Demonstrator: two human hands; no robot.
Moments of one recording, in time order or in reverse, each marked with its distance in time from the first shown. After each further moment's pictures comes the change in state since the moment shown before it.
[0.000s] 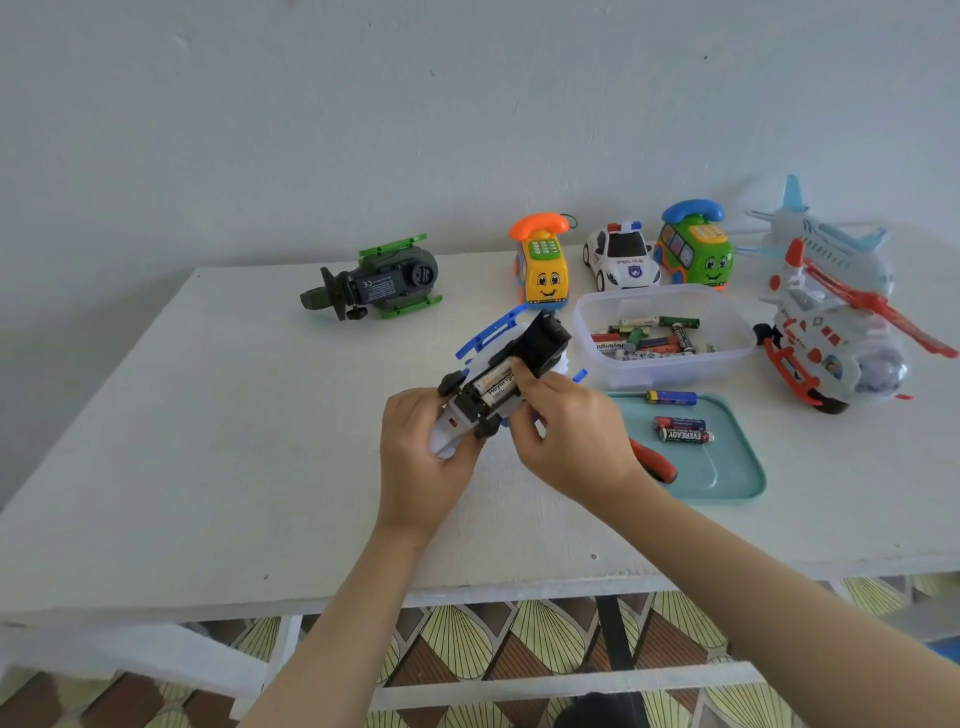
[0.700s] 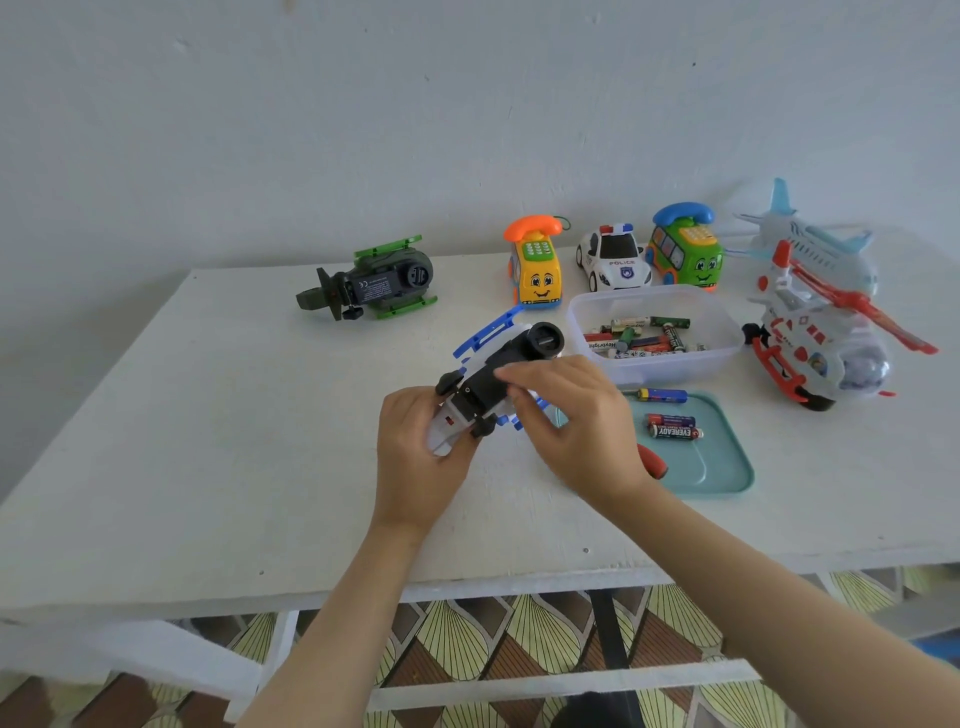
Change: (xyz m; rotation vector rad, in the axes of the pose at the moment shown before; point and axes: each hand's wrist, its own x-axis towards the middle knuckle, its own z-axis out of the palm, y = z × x) left_hand -0.003 -0.001 0.001 0.020 -0.006 0.008; right_hand -0.005 0.002 -0.013 0.198 0.152 -0.048
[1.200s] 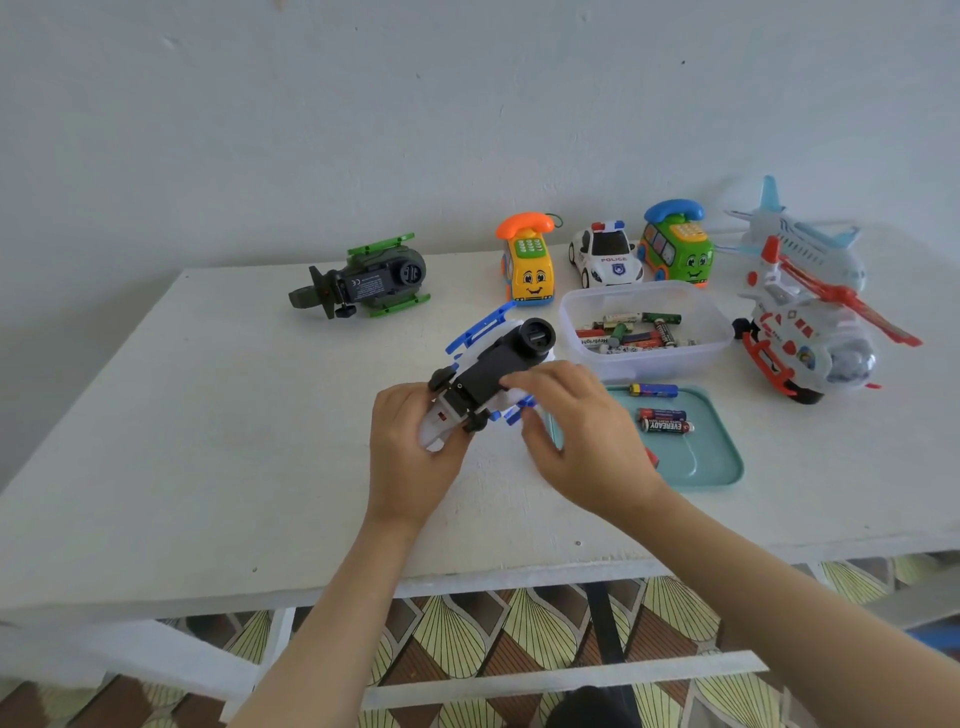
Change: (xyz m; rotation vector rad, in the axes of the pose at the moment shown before) left_hand 0.000 0.001 -0.001 0.001 -0.013 -0.002; right_hand -0.009 -0.007 -0.021 -0.122 -0.278 0.067
